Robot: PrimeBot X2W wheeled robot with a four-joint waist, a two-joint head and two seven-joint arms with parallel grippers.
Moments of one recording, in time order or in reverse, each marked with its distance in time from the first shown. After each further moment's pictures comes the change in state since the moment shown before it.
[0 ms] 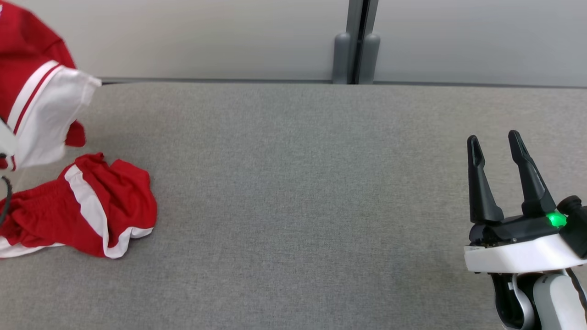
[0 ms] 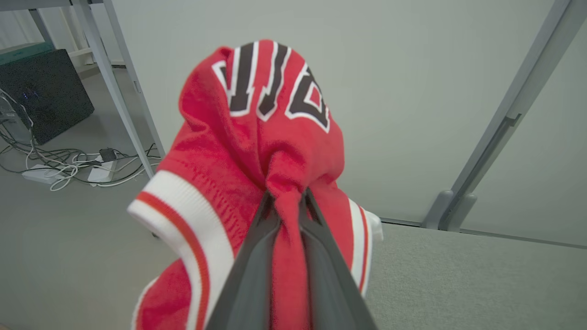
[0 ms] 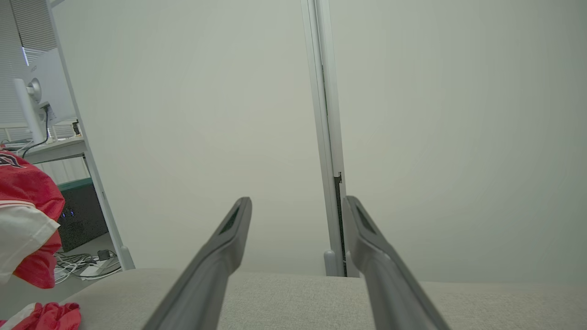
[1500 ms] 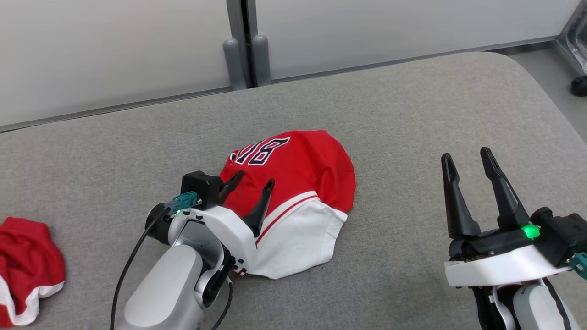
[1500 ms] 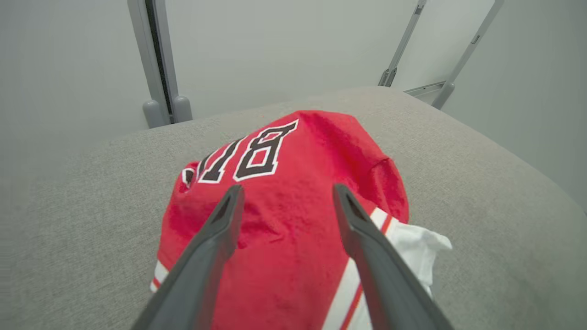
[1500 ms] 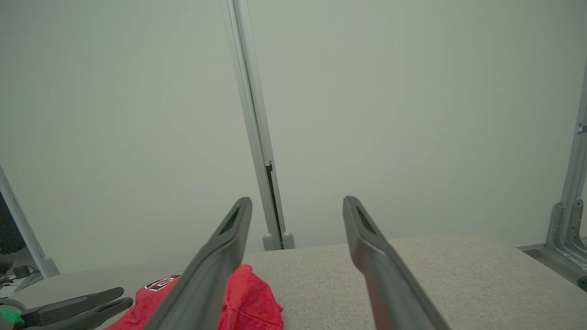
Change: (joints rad) left arm 0.267 -0.420 -0.431 -0.030 0.076 -0.005 -0.251; right arm 0.027 0.016 0.064 0.019 0.015 0.000 -0.001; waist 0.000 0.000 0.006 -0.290
